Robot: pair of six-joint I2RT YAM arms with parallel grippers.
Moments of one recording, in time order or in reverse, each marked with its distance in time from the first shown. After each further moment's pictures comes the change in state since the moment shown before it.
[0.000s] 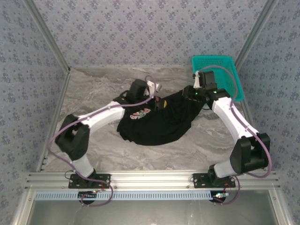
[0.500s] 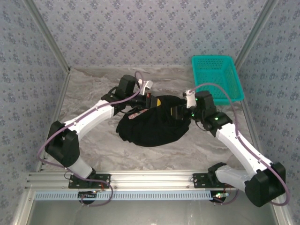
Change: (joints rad) left arm 0.076 -0.096 0.000 -0.150 0.174 -0.117; right arm 0.209 -0.339 -0.378 0.168 -0.130 -0.090
